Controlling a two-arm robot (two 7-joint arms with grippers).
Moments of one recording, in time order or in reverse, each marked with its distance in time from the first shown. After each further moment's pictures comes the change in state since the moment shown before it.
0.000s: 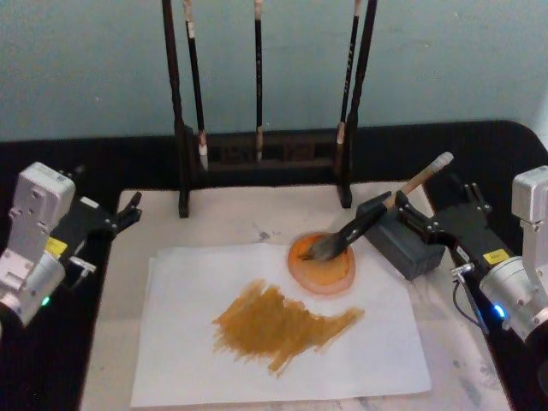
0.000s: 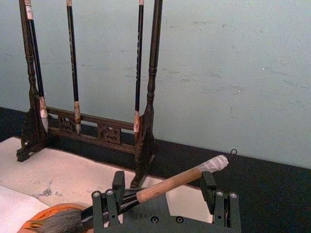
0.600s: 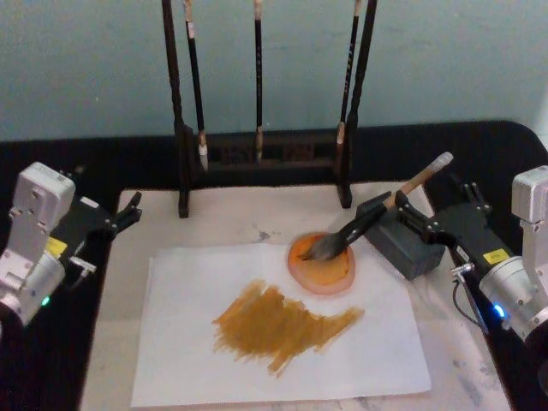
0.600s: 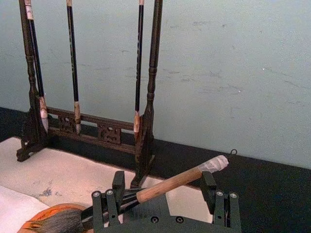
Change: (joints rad) left arm 0.000 0.000 0.000 0.000 0.000 0.000 0.000; right arm 0.000 0.000 0.000 0.000 0.000 0.000 0.000
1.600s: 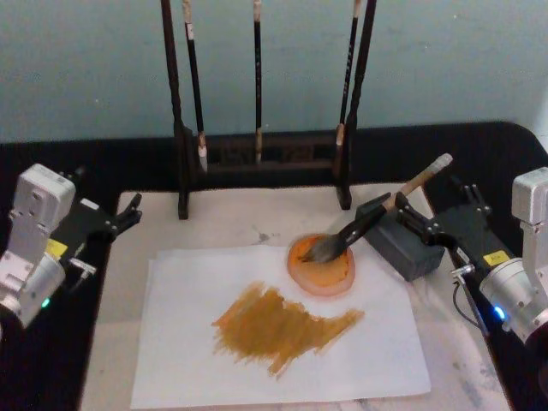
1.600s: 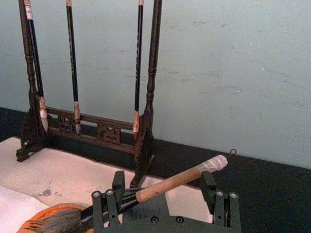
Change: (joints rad) left arm 0.000 0.000 0.000 0.000 0.000 0.000 0.000; right arm 0.000 0.000 0.000 0.000 0.000 0.000 0.000
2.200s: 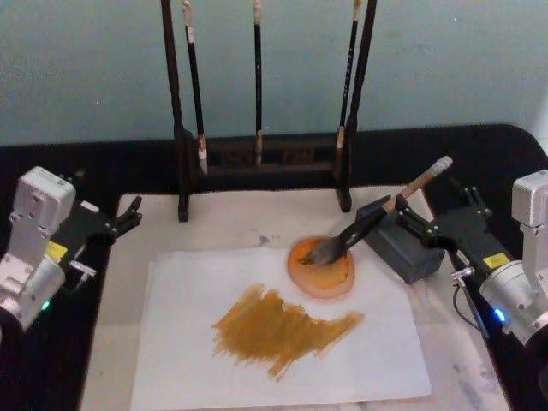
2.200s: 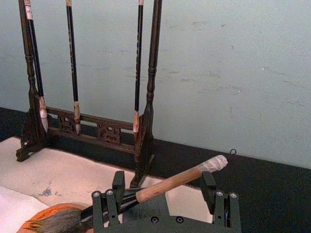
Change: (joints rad) left arm 0.000 0.000 0.000 0.000 0.000 0.000 0.000; right arm 0.000 0.000 0.000 0.000 0.000 0.000 0.000
